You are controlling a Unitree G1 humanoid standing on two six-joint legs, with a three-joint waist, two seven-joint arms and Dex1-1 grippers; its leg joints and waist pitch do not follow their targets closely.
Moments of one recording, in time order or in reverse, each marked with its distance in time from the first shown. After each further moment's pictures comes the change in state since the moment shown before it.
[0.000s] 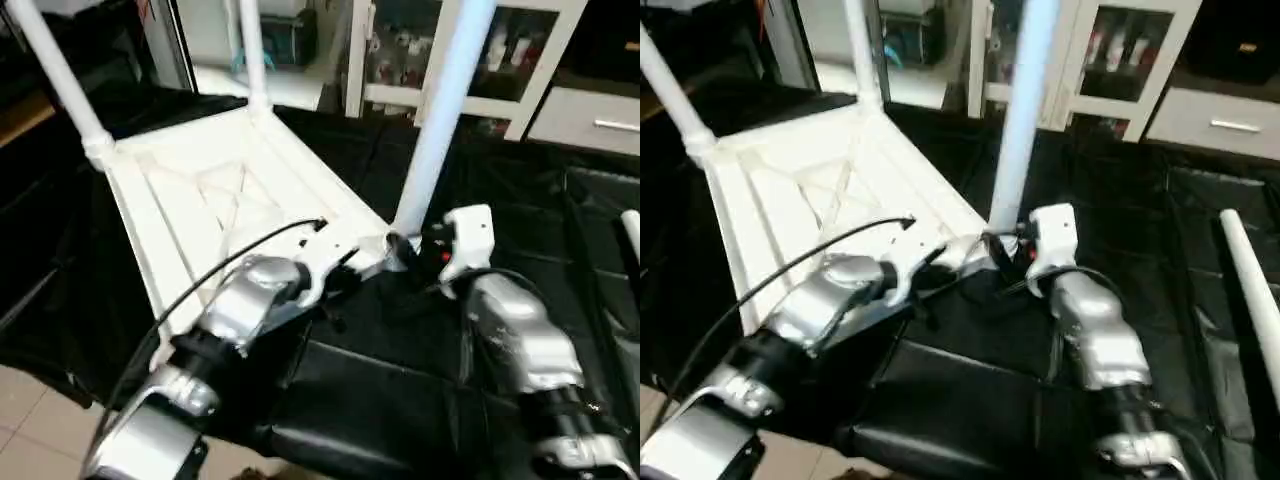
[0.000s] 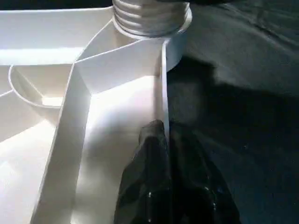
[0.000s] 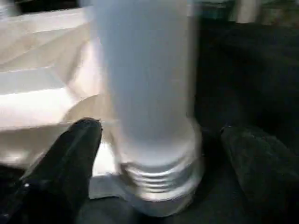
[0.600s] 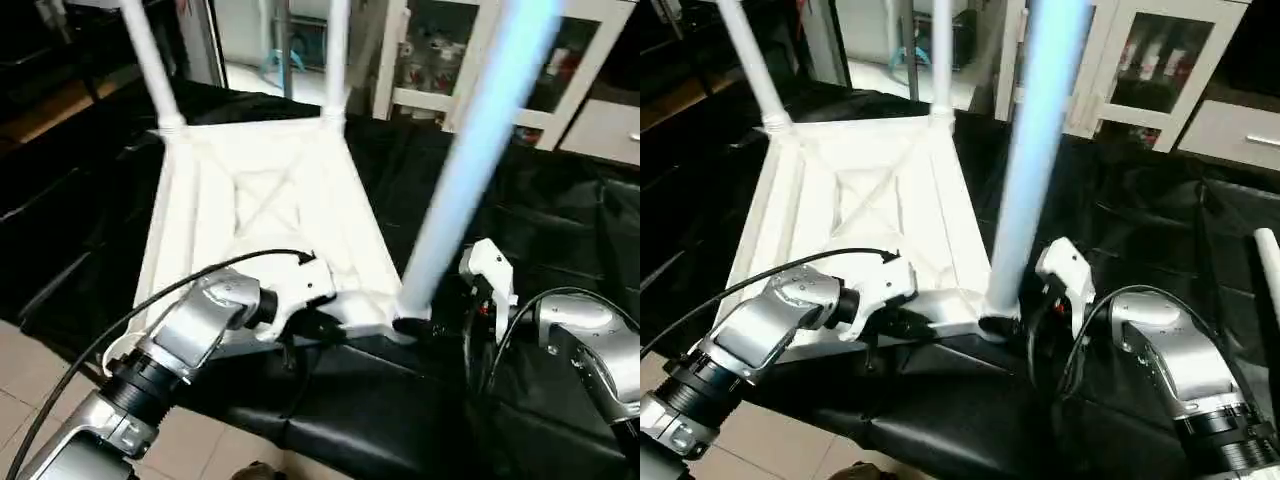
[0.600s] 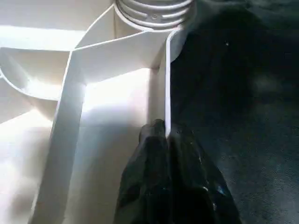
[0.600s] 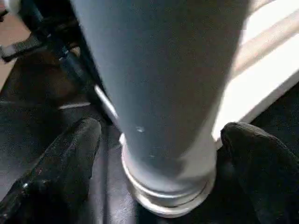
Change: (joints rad) left arm 0.118 0.221 -0.103 -0.277 -0.065 0.052 -0.350; right arm 0.106 -0.331 0.123 -0.197 0.090 0.105 0.554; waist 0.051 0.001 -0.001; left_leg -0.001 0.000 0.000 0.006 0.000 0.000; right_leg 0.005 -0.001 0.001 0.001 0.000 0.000
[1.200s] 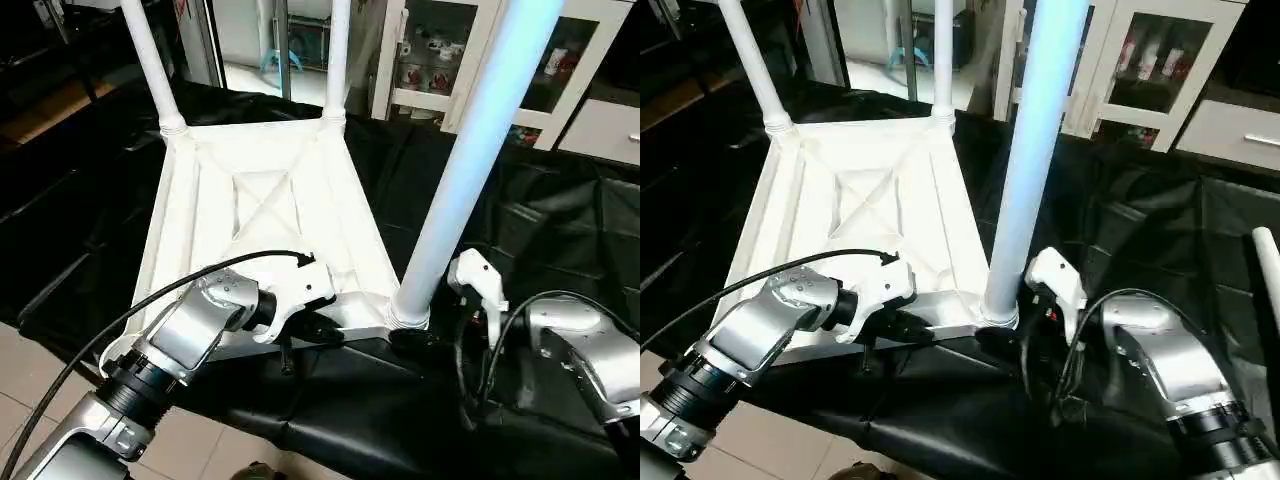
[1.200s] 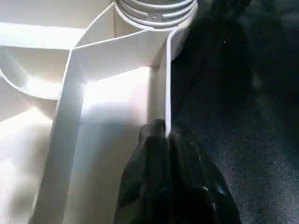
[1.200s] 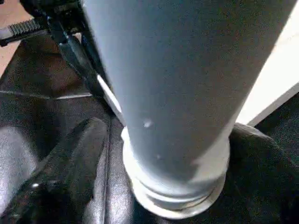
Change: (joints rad) left arm 0.004 0.013 -0.003 -0.026 0.000 0.027 -0.003; right arm -0.019 0.025 0.037 0.024 -0.045 -0.021 -0.002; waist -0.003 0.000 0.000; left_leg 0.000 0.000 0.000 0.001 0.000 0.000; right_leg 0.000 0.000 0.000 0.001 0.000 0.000
